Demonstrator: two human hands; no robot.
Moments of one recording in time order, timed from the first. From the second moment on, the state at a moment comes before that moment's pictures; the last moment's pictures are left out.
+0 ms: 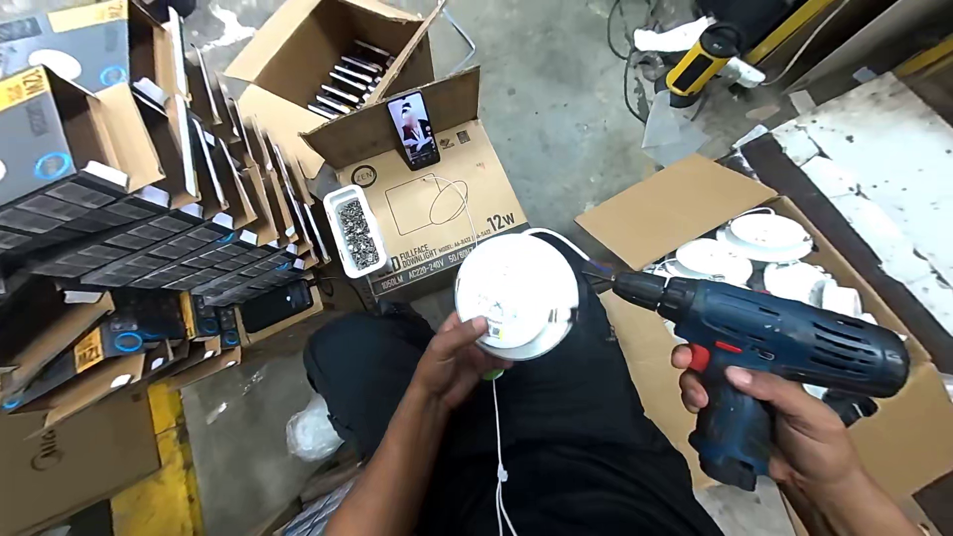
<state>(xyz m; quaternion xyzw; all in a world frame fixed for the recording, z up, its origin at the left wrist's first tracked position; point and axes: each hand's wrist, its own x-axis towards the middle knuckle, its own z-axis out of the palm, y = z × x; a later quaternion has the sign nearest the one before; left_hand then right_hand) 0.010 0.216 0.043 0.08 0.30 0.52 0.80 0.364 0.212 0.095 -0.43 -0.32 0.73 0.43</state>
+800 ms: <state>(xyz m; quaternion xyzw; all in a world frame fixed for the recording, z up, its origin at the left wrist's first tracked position) 0.038 0.187 0.085 0.29 0.45 0.21 0.82 0.335 0.215 0.078 -0.32 -0.31 0.81 0.37</state>
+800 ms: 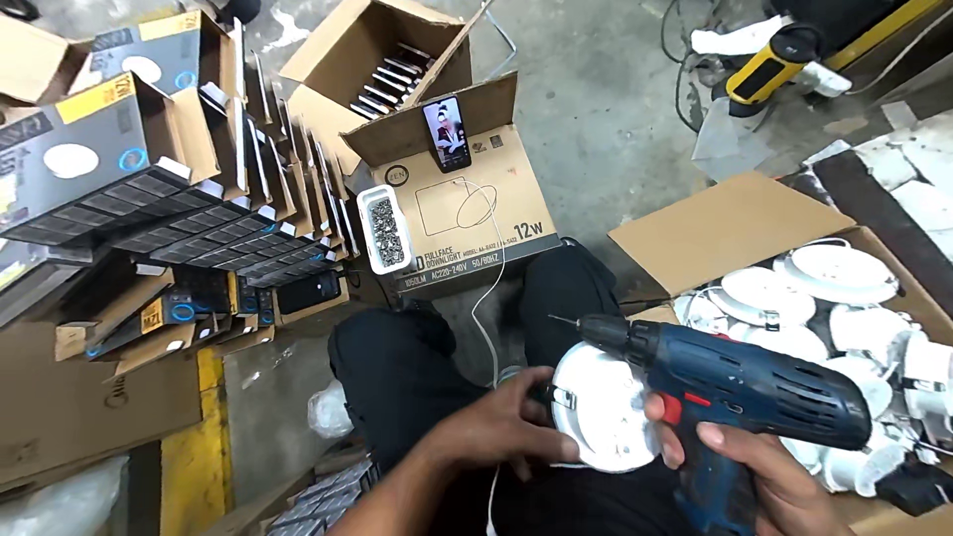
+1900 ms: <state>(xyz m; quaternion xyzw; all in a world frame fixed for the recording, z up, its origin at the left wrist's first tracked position) -0.153 0.349 -0.026 0.43 0.90 0.03 0.11 0.345 0.227 0.074 -0.32 -0.32 0.81 0.37</state>
